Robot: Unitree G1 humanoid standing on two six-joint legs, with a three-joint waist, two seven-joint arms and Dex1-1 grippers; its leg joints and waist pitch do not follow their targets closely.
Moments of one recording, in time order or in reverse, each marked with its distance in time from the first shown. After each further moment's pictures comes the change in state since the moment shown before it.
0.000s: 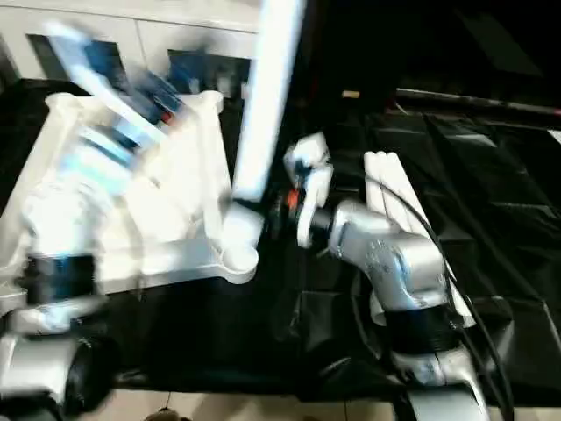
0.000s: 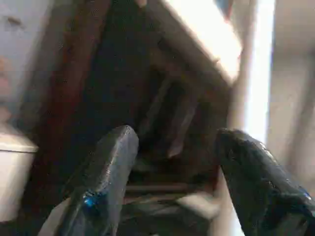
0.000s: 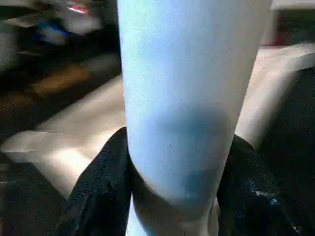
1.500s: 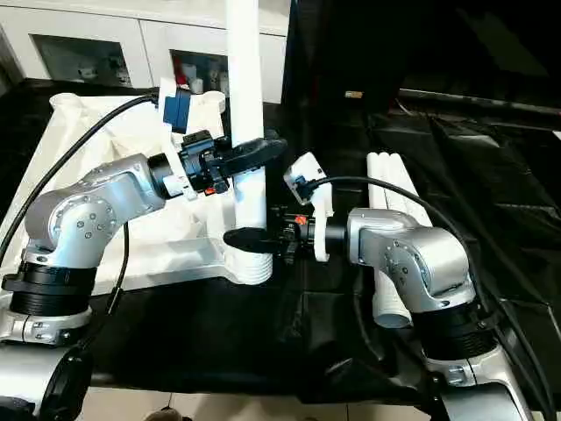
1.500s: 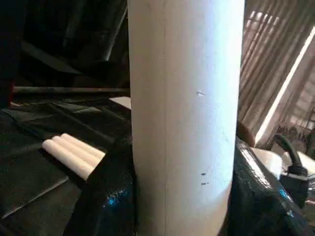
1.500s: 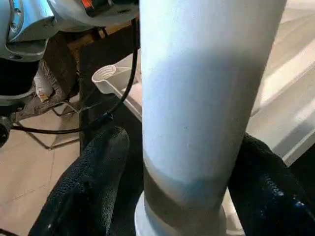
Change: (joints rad) left arm 0.024 -0.048 -0.214 -0.037 -0.065 0.327 -0.123; right arm 0.031 -0.152 0.089 -0.154 0.169 0.282 0.289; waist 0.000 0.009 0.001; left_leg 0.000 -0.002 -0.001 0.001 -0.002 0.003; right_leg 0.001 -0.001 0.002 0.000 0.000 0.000
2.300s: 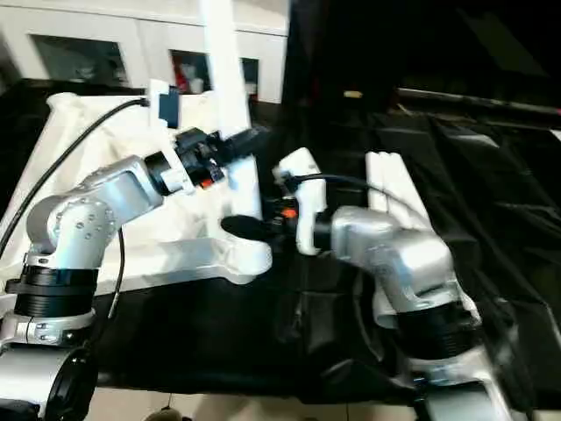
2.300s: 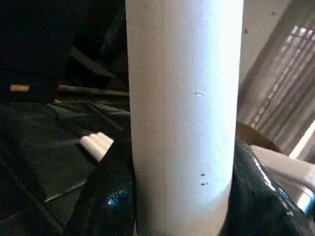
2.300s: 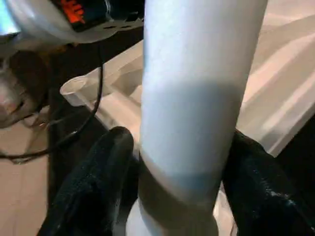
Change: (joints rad) left arm 0.010 -0.022 0.042 0.016 0.022 -0.009 0.118; right arm -0.006 0.047 -0.005 0.011 -0.043 -0.038 -0.091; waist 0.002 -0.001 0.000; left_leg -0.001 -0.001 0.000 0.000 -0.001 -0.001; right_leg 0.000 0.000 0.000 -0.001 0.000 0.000
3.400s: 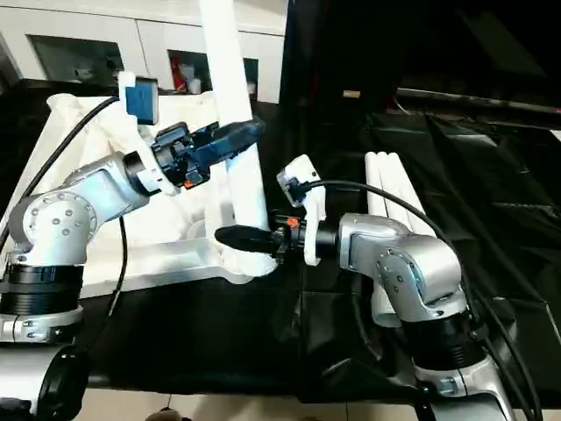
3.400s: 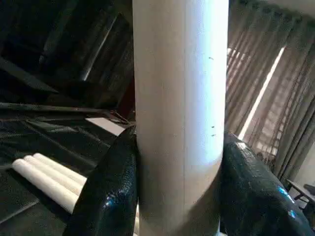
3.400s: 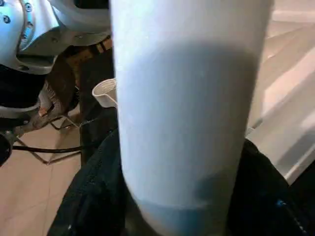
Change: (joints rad) left arm 0.002 0.028 0.063 0.010 -0.127 0.035 -0.199; right arm 0.039 0.010 -0.018 -0.069 0.062 0.054 0.014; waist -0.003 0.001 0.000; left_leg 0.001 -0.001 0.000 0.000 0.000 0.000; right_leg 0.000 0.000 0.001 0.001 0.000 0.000
